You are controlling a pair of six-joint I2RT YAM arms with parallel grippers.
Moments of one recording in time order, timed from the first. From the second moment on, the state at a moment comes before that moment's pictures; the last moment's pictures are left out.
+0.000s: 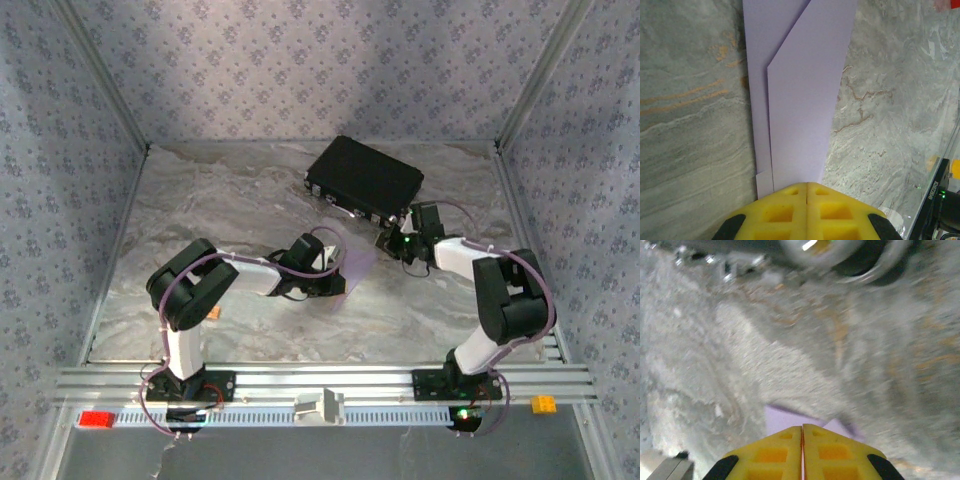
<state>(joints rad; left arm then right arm) -0.83 1.87 0.84 0.20 0.48 -0.81 0.25 1.60 0.75 -0.01 -0.45 0.74</state>
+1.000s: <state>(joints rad) -0.84 1.84 1.01 -0.09 0.51 -0.76 0.37 1.68 0.67 0.08 -0.48 0.77</state>
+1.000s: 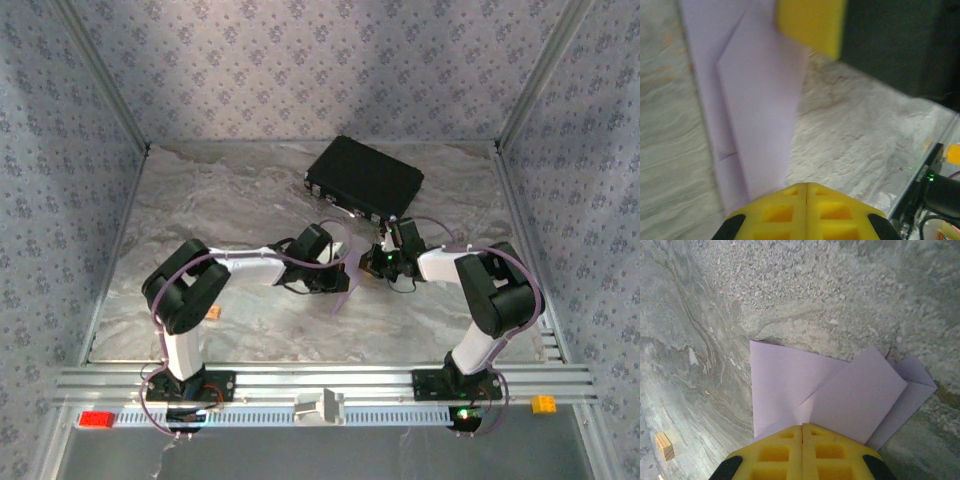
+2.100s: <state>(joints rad) -0.86 1.97 1.14 -0.14 0.49 -0.71 0.36 1.68 0.65 0.13 -0.49 0.78</state>
